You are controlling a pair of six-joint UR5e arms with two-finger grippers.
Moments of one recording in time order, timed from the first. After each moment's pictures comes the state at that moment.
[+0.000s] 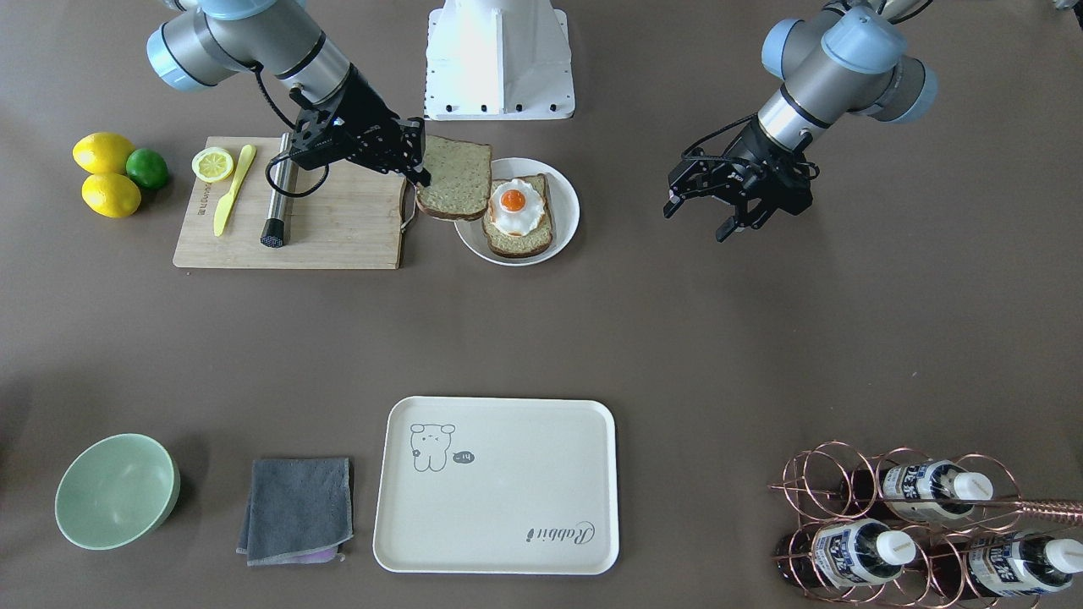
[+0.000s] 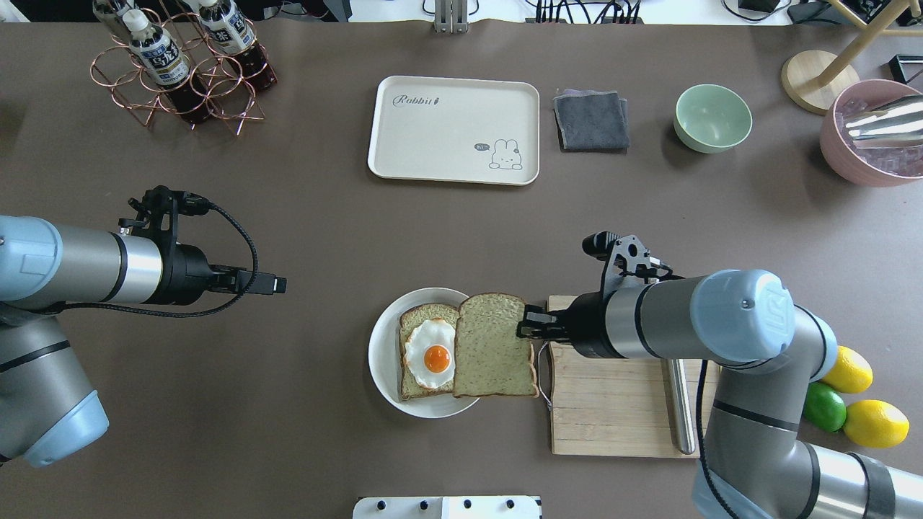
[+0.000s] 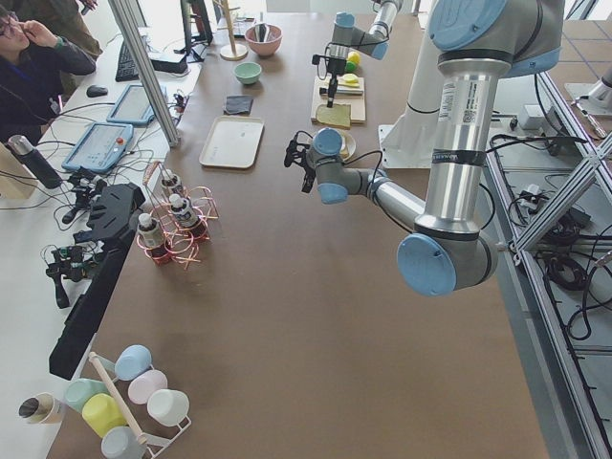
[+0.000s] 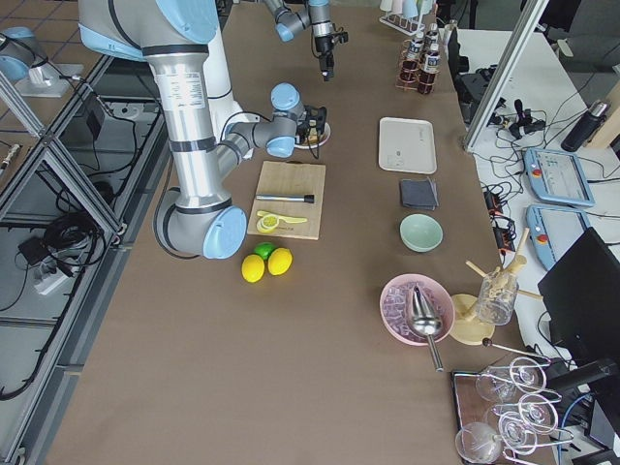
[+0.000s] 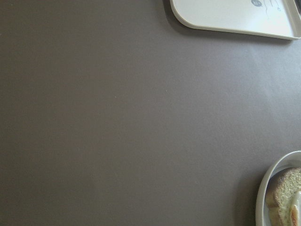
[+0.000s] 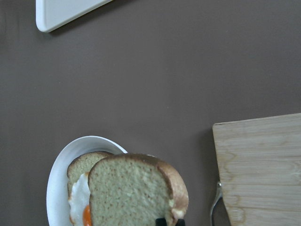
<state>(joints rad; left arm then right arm) -0.62 -1.68 -1.84 -2.43 -1.93 -1.13 0.40 -1.32 1.94 -0.90 1.80 1.58</state>
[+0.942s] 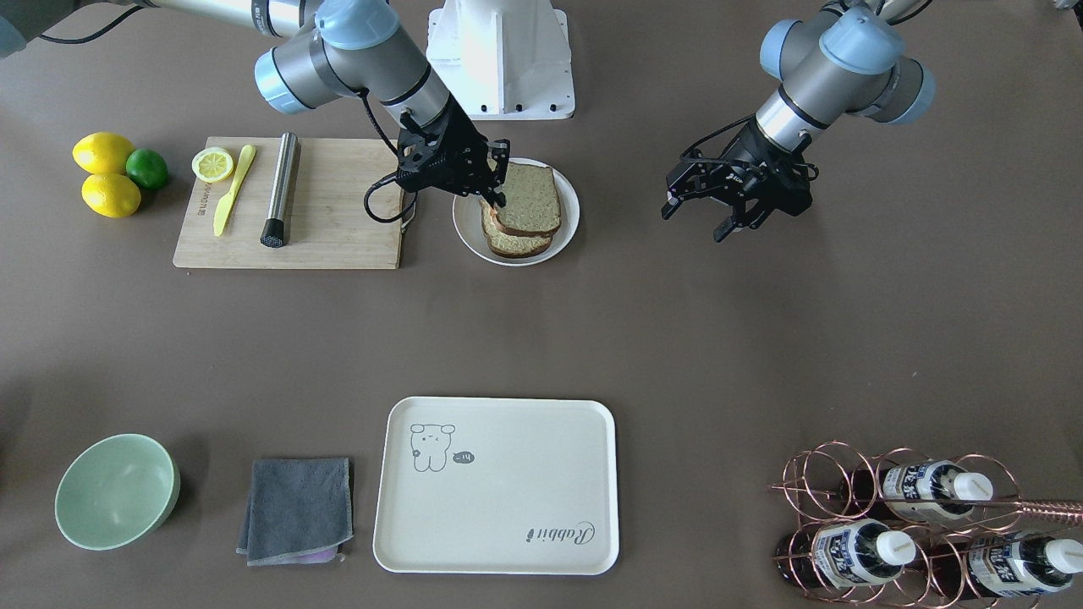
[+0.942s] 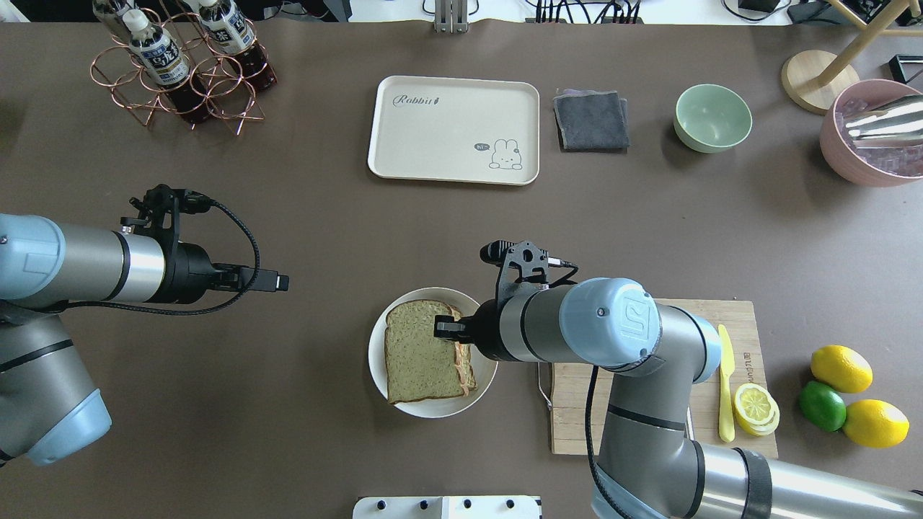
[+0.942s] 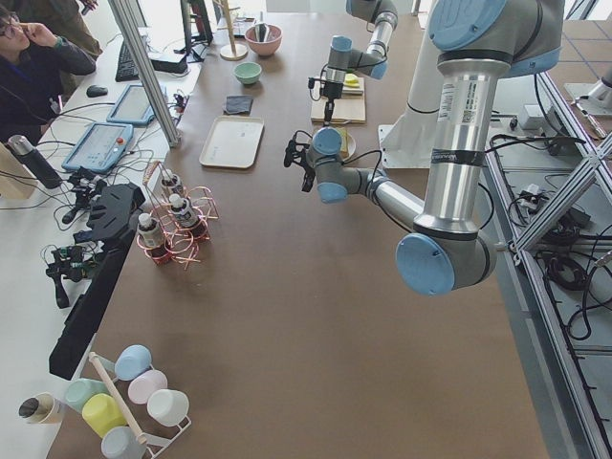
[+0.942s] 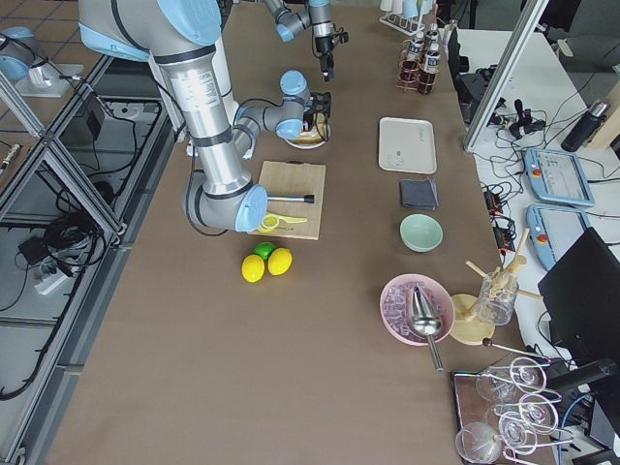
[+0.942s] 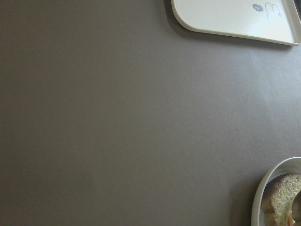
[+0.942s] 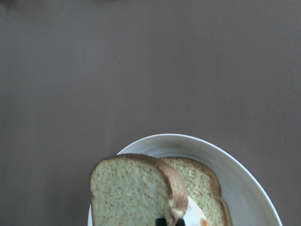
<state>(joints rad) -0.62 -1.68 -1.83 -2.43 -1.93 -1.17 0.36 -1.07 1.74 -0.98 1.74 1.46</state>
